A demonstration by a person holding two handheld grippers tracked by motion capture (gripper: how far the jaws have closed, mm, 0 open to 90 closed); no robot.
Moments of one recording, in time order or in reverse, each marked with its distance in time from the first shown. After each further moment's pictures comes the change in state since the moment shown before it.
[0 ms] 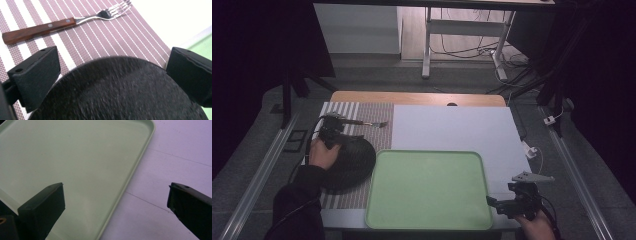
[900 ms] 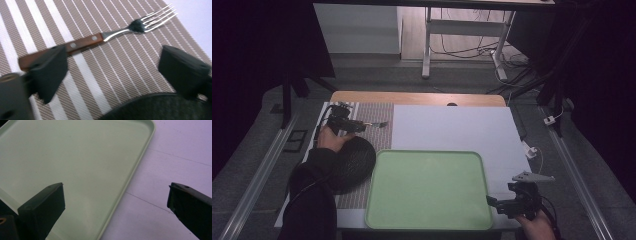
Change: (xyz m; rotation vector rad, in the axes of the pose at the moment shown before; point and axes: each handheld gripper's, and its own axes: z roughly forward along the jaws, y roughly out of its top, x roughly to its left) left arm 0.033 0.037 0.044 0.094 0.086 0.009; right arm -0.001 0.000 0.000 0.002 0.007 0.006
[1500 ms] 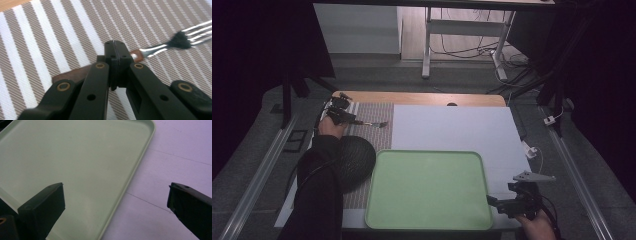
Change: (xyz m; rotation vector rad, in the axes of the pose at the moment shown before) left arm 0.033 0.027 0.022 0.086 0.072 -0.033; right arm -0.002 0.000 0.000 -0.007 0.013 0.012
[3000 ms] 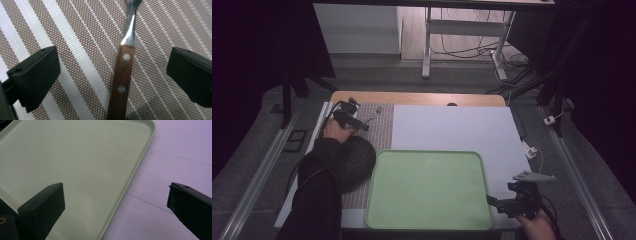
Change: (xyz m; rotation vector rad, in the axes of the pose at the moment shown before) left arm -0.024 -0.001 0.021 0.124 -0.021 0.073; right arm 0.000 0.001 0.001 0.002 0.002 0.000
